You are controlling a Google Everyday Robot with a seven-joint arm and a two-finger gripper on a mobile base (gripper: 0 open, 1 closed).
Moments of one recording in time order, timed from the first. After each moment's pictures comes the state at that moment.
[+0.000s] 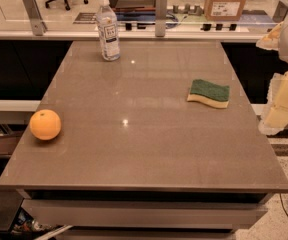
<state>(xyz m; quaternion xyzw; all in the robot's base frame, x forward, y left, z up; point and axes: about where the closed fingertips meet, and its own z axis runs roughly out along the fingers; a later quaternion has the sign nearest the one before) 0.438 -0.214 0.985 -0.60 0.78 -0.04 0.17</state>
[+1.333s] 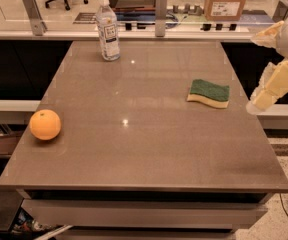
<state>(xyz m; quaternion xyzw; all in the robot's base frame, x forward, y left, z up) 0.497 -0.224 0.967 -0.58 0.77 0.04 0.27</state>
